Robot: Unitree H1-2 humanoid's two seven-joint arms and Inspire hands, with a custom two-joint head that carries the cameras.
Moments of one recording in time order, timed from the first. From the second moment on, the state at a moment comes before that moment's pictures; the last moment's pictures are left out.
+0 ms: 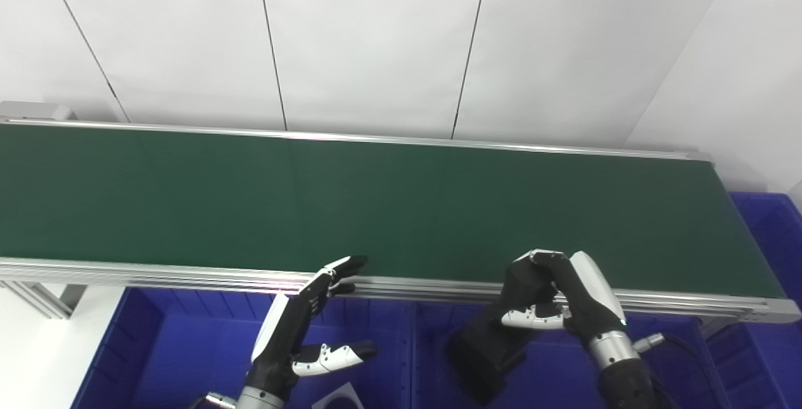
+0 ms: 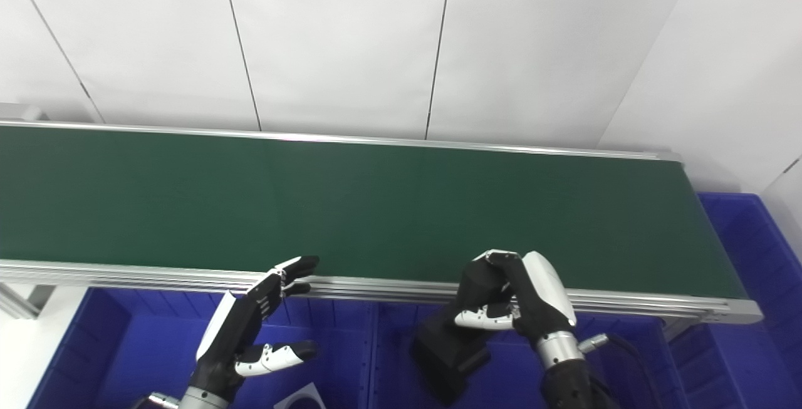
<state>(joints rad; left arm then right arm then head) 0.22 0.06 -0.25 -0.05 0.17 -0.31 -0.05 0.02 -0.28 0.22 -0.17 -0.54 0.30 0.11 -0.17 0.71</state>
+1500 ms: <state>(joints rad) 0.29 0.13 -0.21 -0.11 0.10 -0.31 -0.13 0.33 -0.09 0.31 -0.43 -0.82 0.30 0.14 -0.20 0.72</state>
